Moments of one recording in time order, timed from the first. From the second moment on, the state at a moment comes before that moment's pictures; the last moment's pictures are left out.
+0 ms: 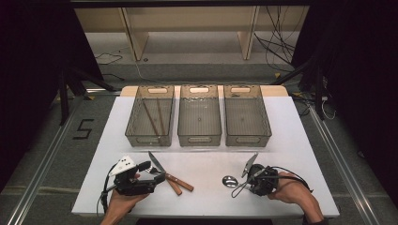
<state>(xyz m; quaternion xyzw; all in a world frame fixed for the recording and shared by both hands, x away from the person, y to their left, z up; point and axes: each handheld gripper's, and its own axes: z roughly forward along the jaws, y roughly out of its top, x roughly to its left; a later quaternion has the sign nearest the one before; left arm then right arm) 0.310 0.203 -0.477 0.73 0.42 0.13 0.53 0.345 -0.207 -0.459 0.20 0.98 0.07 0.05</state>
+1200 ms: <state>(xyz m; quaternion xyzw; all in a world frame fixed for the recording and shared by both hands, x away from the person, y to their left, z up) 0.310 0.204 -0.477 0.72 0.43 0.13 0.53 0.348 -0.211 -0.439 0.24 0.96 0.15 0.07</state>
